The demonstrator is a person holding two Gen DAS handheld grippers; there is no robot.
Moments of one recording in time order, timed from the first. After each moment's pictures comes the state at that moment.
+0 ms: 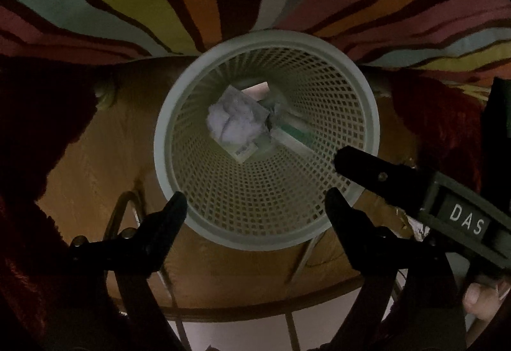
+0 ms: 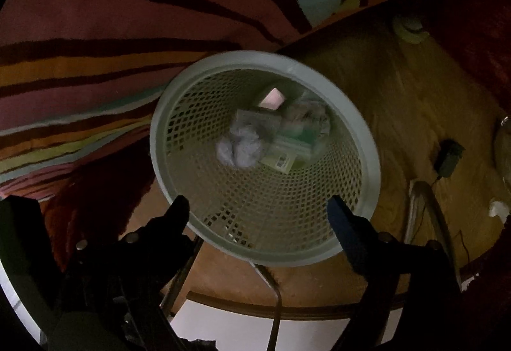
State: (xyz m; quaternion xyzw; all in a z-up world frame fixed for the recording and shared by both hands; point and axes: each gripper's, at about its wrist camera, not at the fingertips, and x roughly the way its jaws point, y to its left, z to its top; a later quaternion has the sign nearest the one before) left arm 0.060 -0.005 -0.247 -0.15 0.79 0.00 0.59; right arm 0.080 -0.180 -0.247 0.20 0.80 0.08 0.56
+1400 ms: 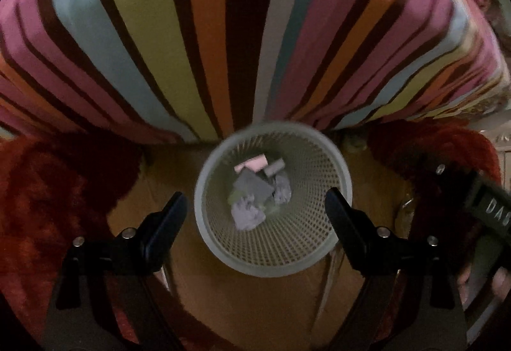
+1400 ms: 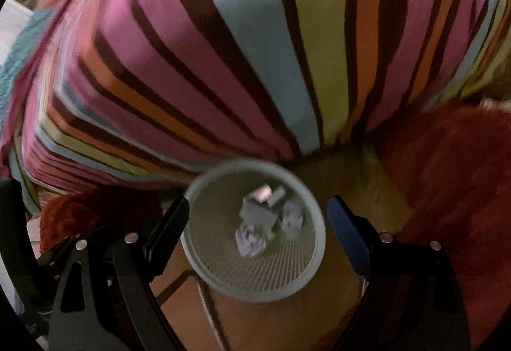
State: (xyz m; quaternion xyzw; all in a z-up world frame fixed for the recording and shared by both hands) left arm 0.050 0.009 -0.125 -0.09 0.66 0.00 0.75; right arm 0.076 -0.191 -0.106 0.11 0.61 0.10 0.78
